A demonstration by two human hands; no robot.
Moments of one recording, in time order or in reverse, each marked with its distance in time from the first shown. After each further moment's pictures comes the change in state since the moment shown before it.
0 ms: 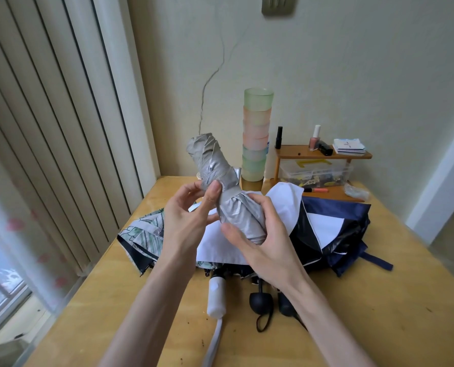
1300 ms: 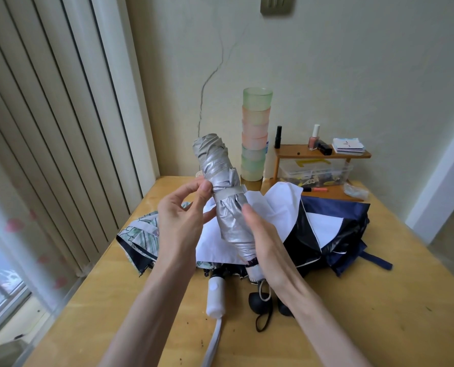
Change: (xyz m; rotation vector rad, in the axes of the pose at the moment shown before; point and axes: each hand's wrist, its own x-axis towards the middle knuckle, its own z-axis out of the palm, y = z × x) left_hand -0.002 0.003 0.001 -0.008 0.007 0.063; right_hand -0.002 -0.011 0.005 0.149 -0.067 0.219
